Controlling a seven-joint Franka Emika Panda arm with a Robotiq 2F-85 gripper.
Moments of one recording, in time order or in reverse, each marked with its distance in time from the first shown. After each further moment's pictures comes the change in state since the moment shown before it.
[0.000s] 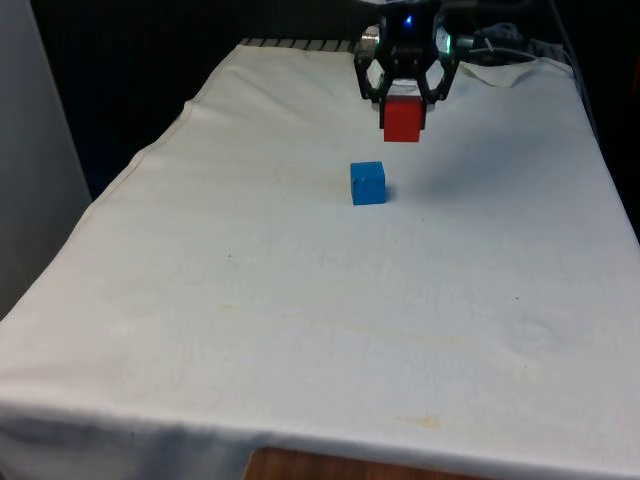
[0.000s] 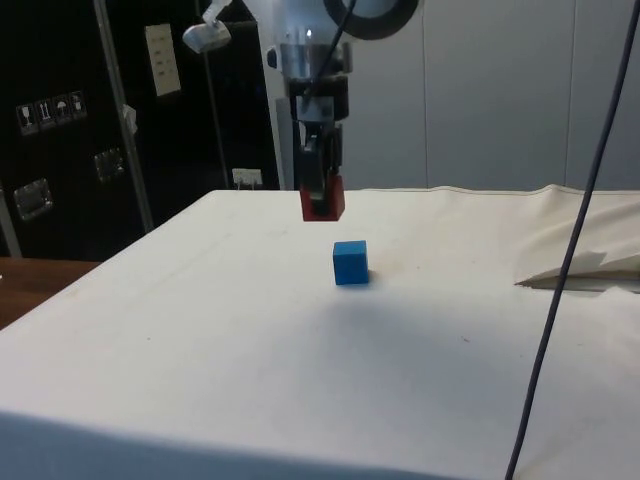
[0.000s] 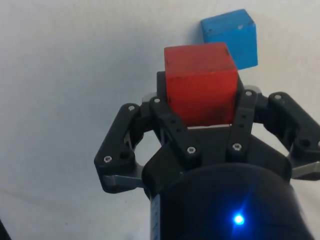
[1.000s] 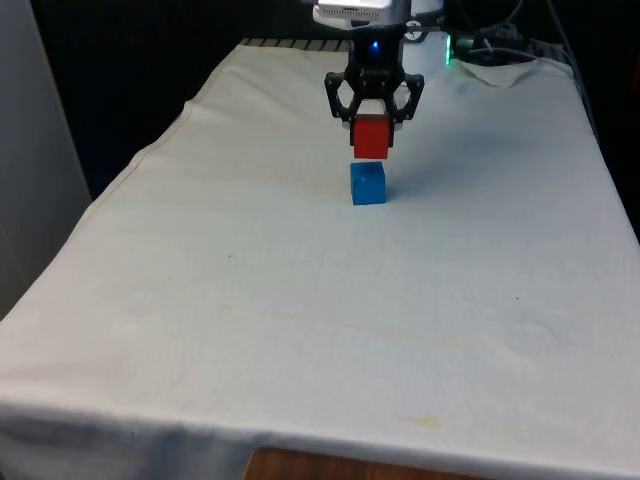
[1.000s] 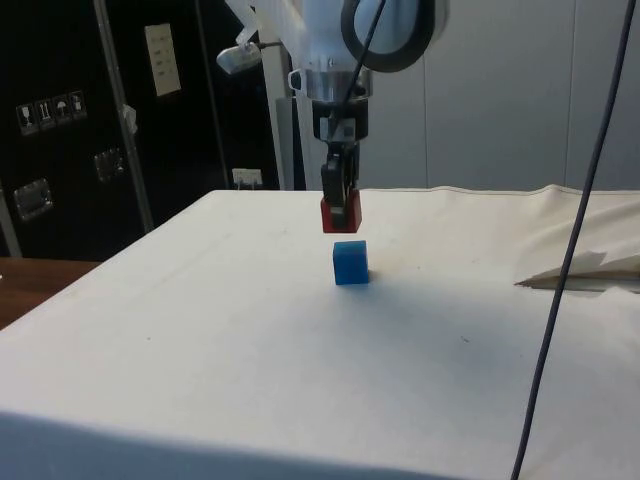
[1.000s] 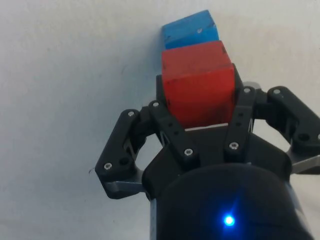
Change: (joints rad) arm -0.010 0.056 -0.079 -0.058 0.000 0.129 -0.101
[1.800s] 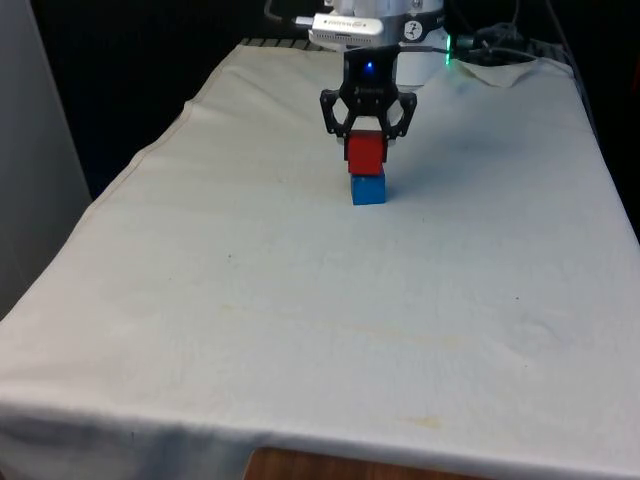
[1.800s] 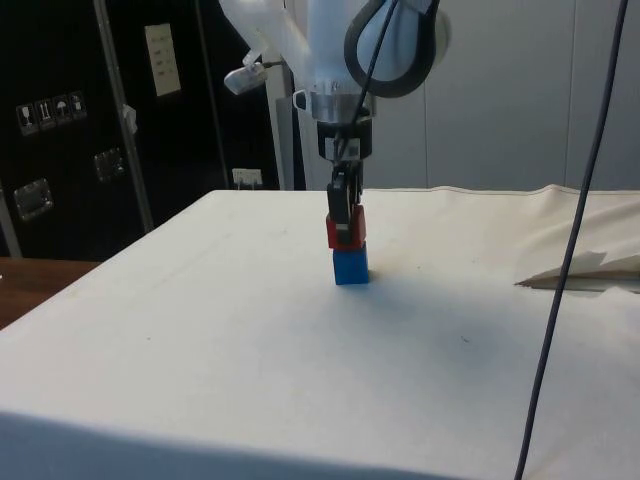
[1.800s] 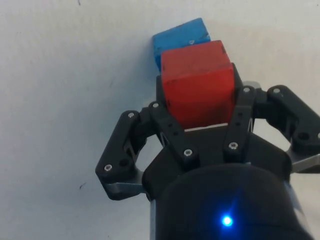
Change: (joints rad) arm -0.002 0.071 -0.014 -0.001 0.000 0.068 -0.020
